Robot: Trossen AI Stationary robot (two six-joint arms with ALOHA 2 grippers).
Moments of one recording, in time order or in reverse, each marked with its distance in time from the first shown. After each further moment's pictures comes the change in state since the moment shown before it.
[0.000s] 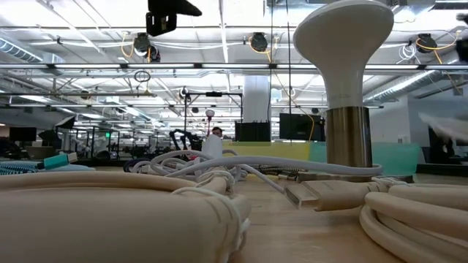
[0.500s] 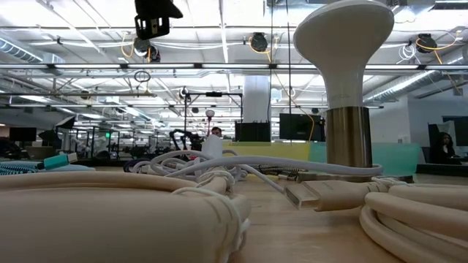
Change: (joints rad) left arm -0.003 0.000 0.000 -0.109 0.143 0.061; right arm 0.157 0.258 -0.135 0.698 -0.231 -0.273
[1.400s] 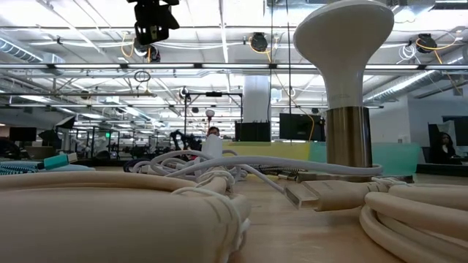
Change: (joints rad) left arm 0.039 0.000 0.000 -0.063 0.004 0.082; right arm -0.082 -0.346 0.034 0.071 -0.039 -0.272
